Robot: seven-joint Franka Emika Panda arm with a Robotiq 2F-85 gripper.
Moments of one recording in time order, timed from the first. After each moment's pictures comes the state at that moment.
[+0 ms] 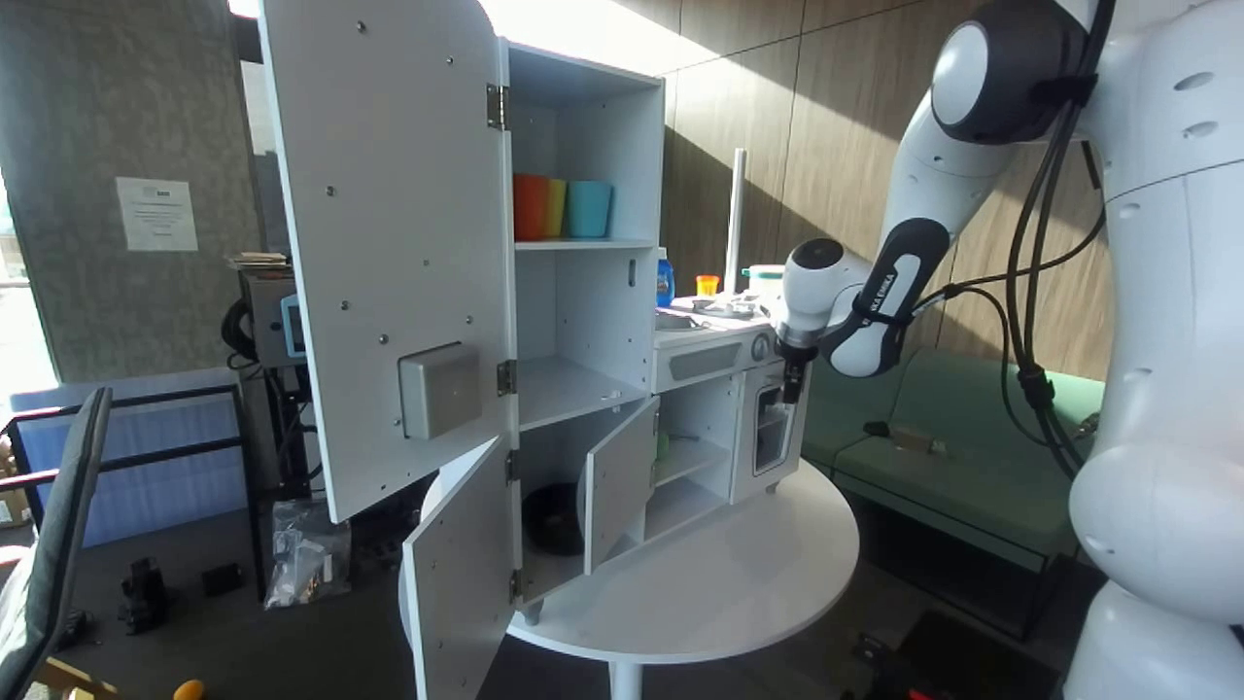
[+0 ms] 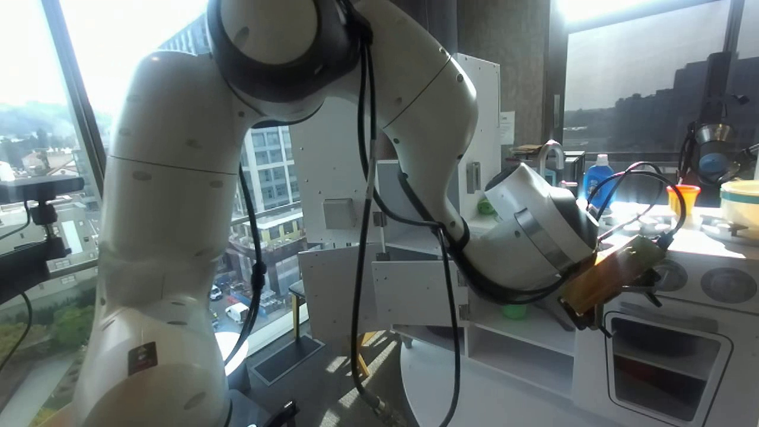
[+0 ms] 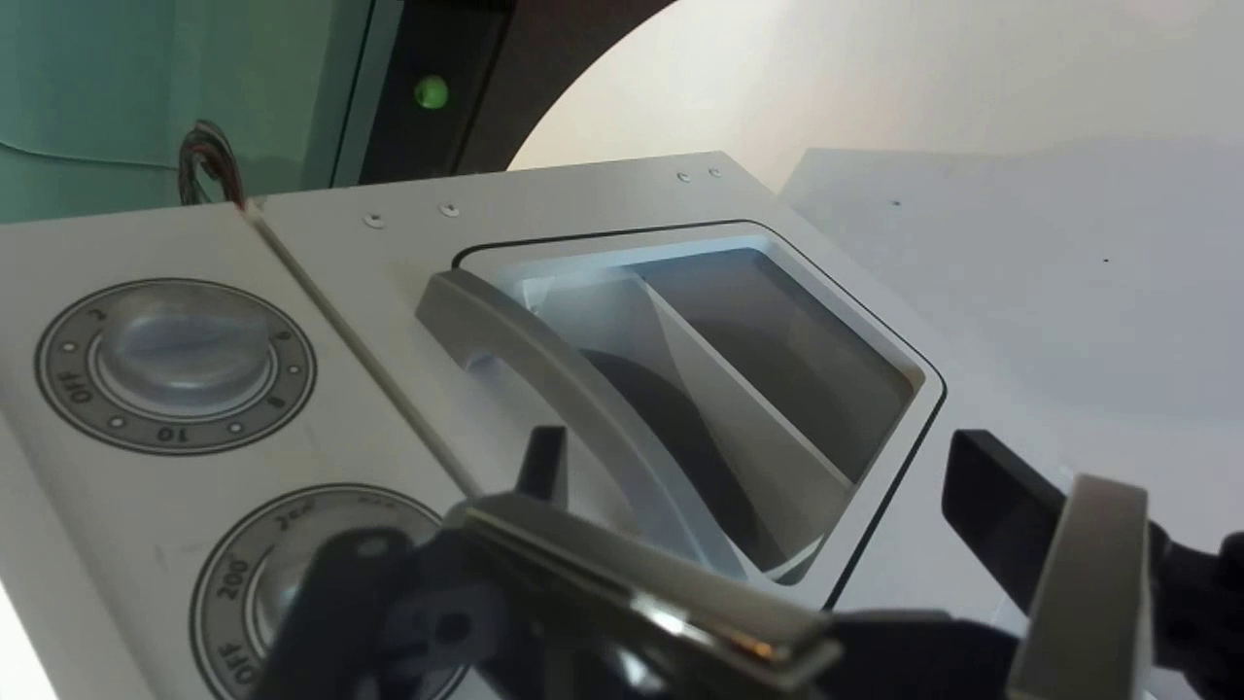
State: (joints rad) arm -0.30 0.30 -0.40 -2.13 -1.08 3.02 -0.17
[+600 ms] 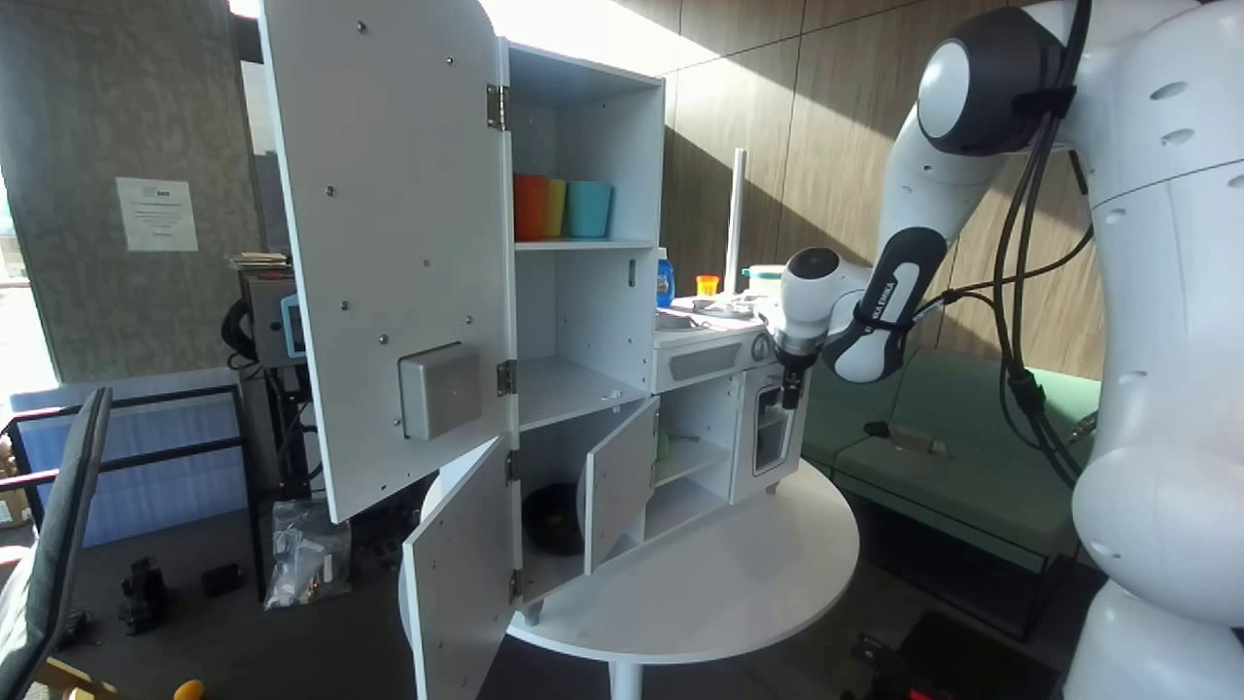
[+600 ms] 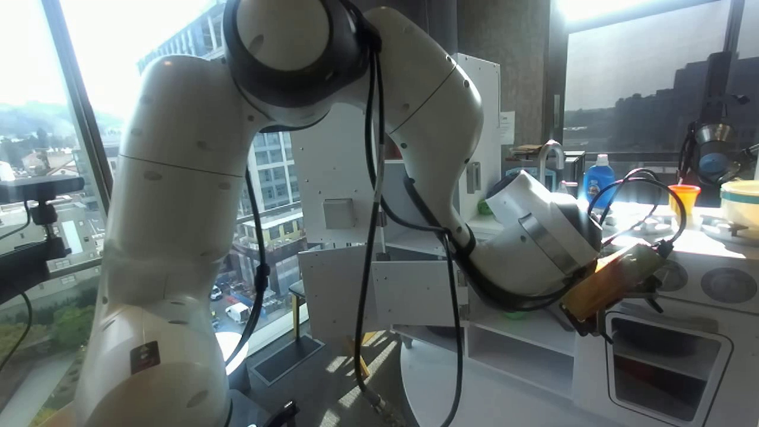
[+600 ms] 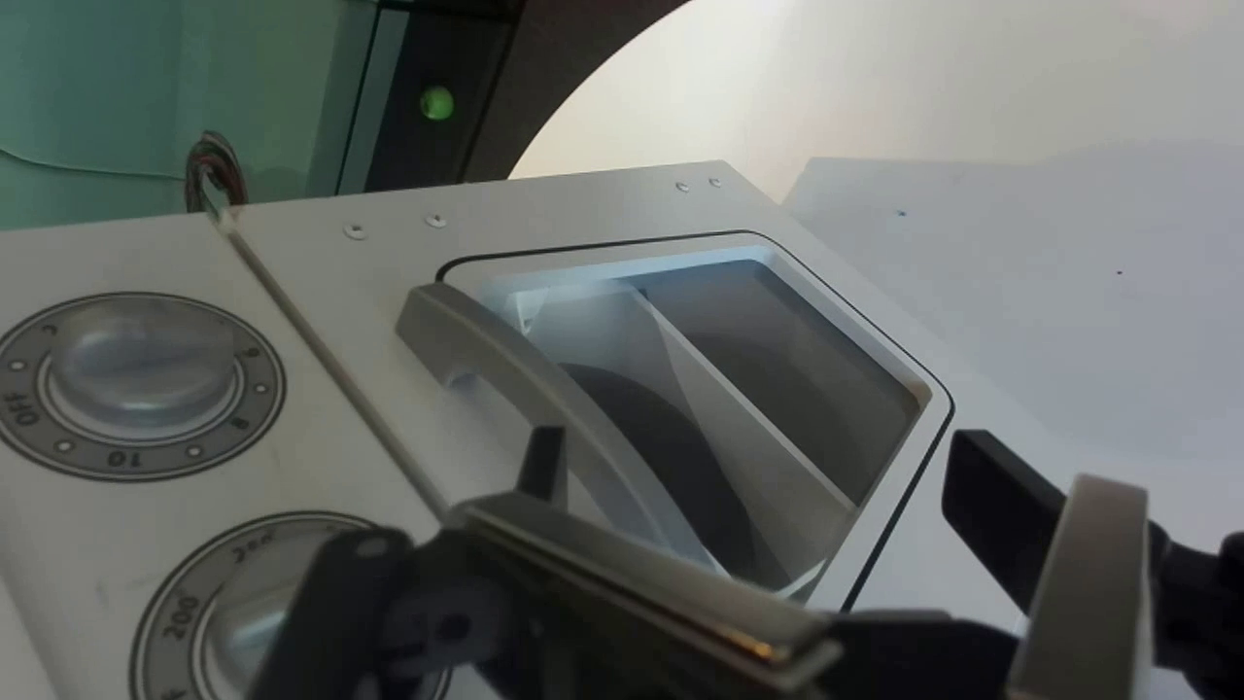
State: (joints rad) arm -0.28 0.34 -0.42 -2.11 -1.15 3.03 -0.10
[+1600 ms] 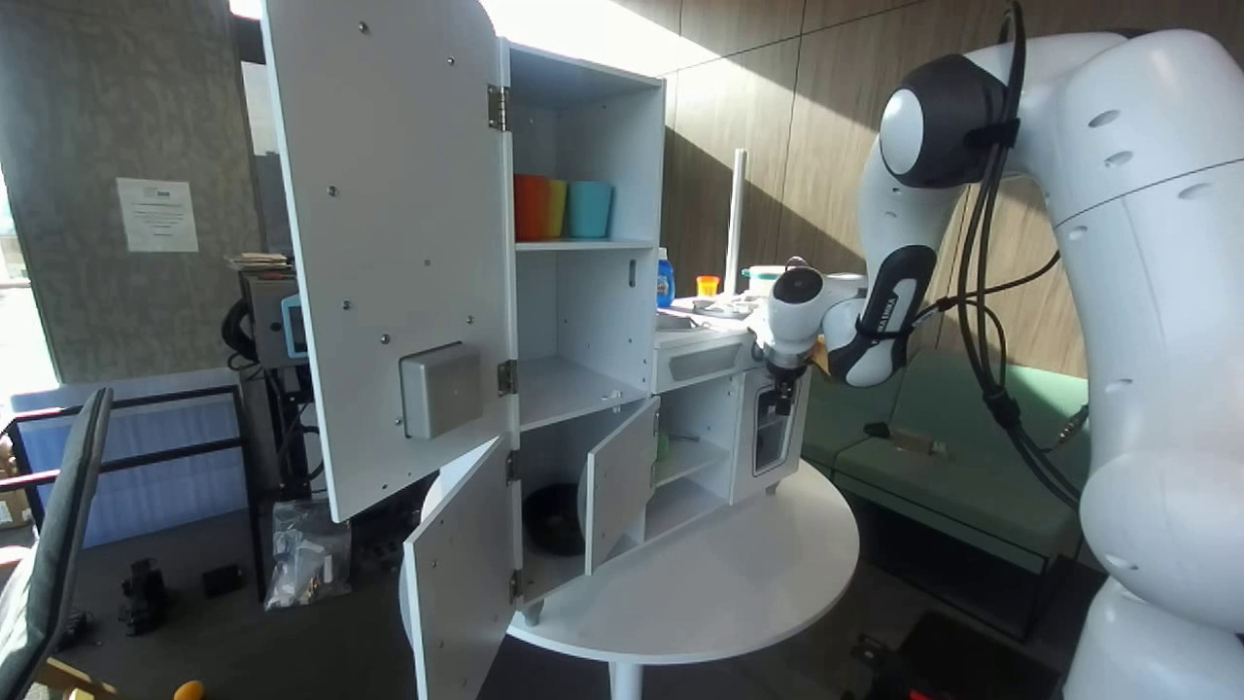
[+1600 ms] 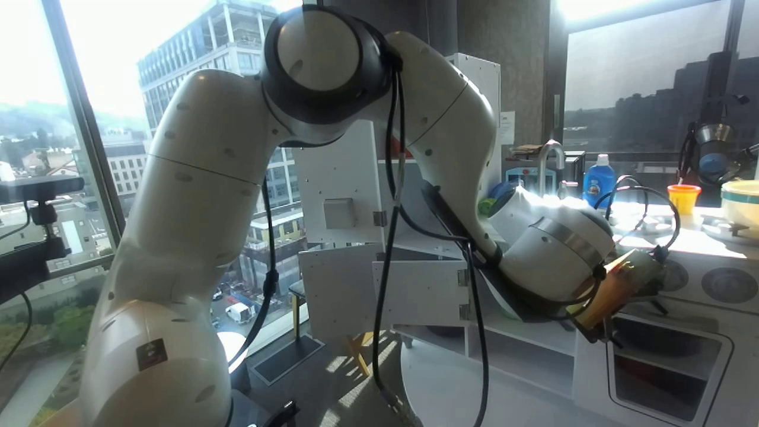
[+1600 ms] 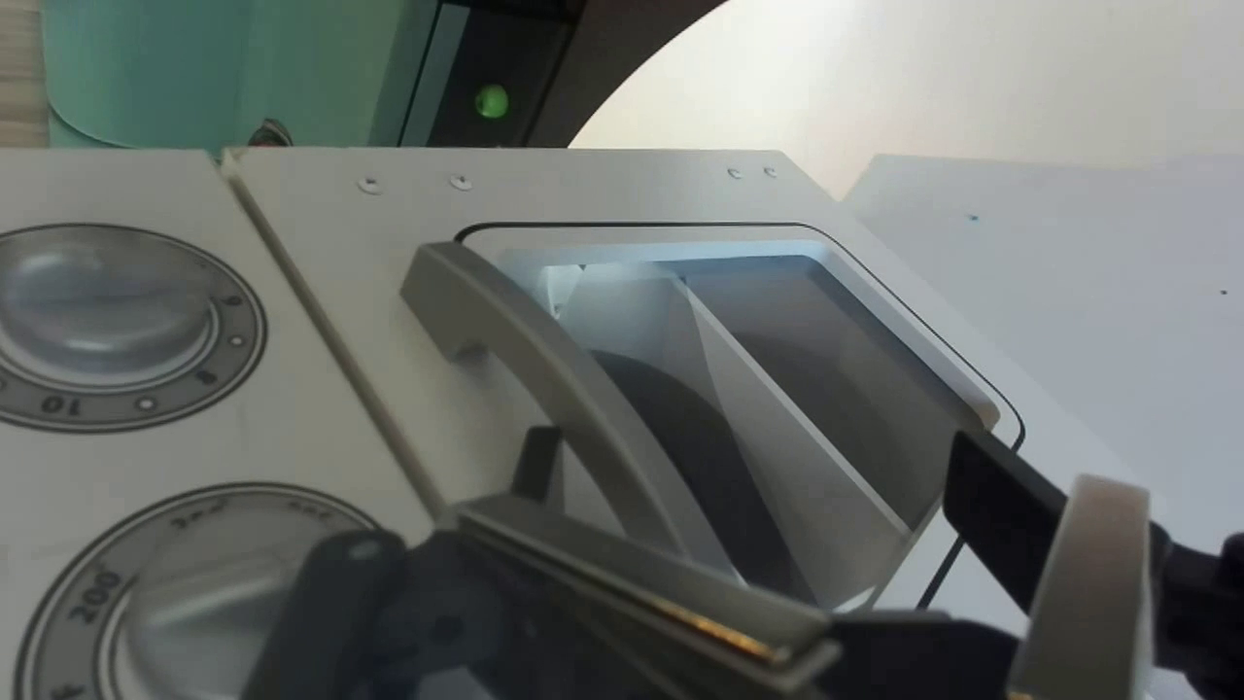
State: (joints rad) arm -0.24 0.45 -0.47 -1.99 -1.41 3.04 0.17
